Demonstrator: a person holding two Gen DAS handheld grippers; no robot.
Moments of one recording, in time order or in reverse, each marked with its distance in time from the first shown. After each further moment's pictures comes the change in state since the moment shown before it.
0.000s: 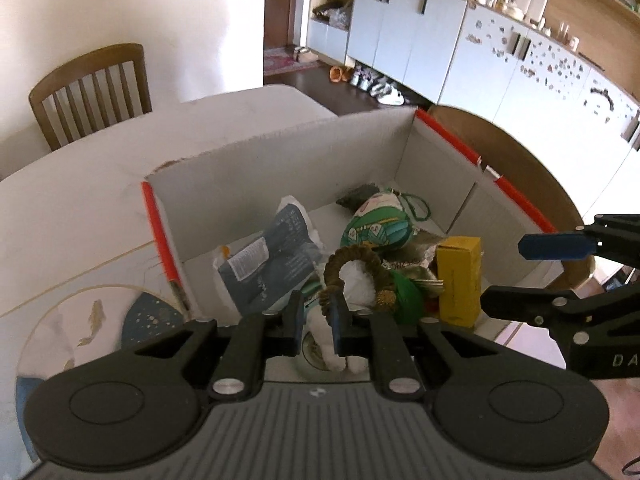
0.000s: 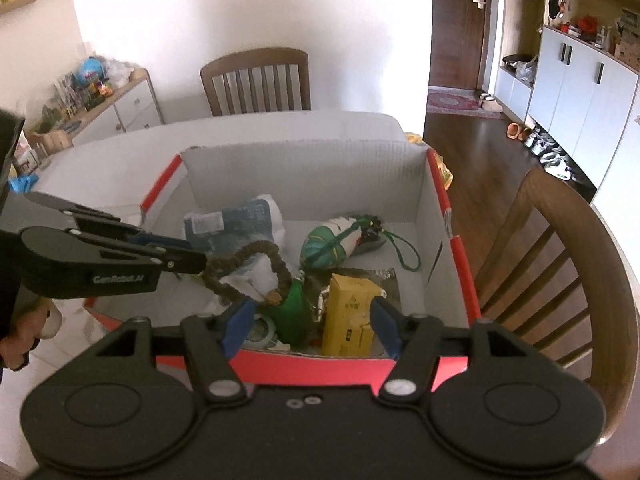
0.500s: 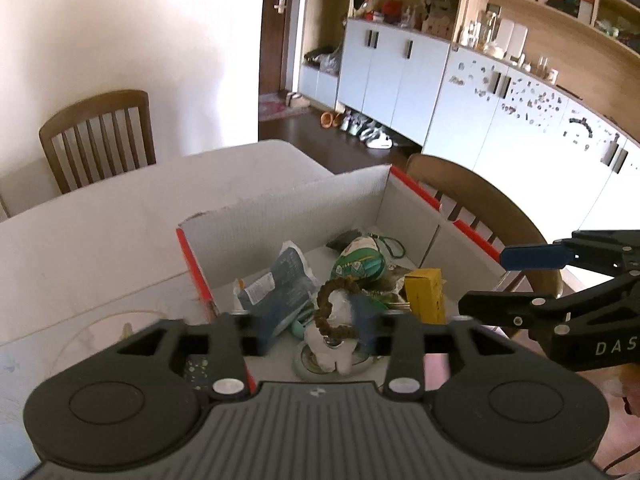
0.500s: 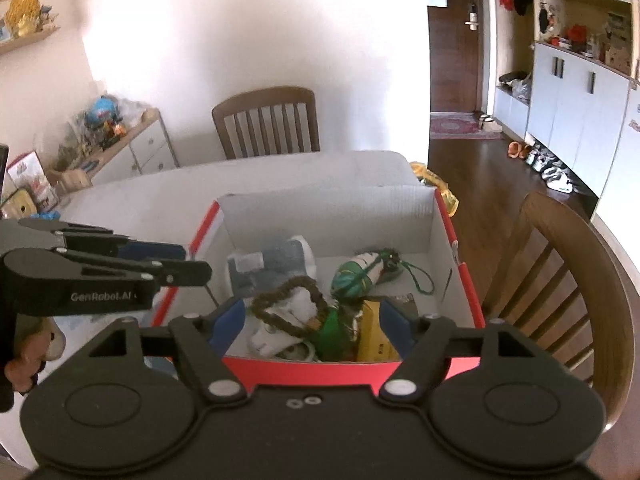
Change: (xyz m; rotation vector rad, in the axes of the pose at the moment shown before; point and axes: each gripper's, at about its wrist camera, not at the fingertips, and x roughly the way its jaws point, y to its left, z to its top) left arm -0.071 0.004 -0.005 0.018 -0.144 -0.025; right arm -0.043 0.025 0.005 0.069 -0.102 0.024
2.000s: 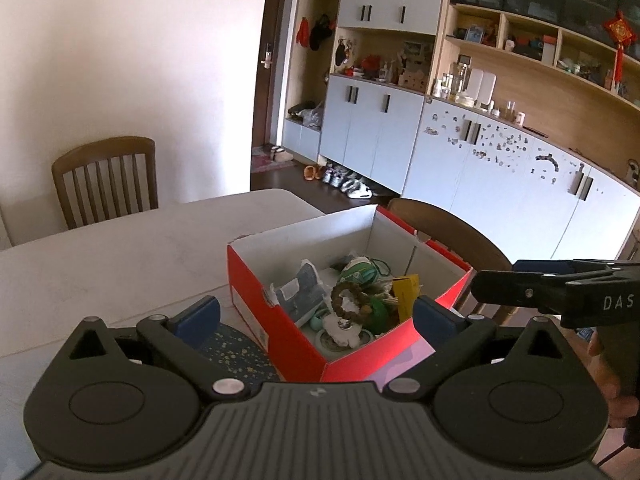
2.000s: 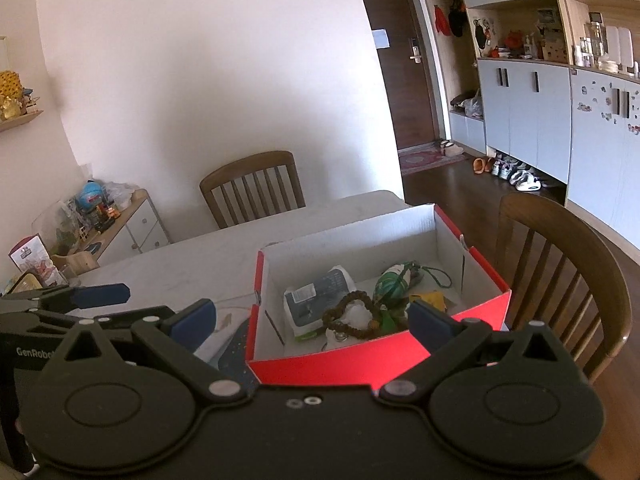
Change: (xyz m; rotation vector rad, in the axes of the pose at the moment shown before) left arm -0.103 0.036 -0.045 0.021 -0.171 -0.063; right arm -0.058 0.081 -0.043 0.175 -0.201 -0.077
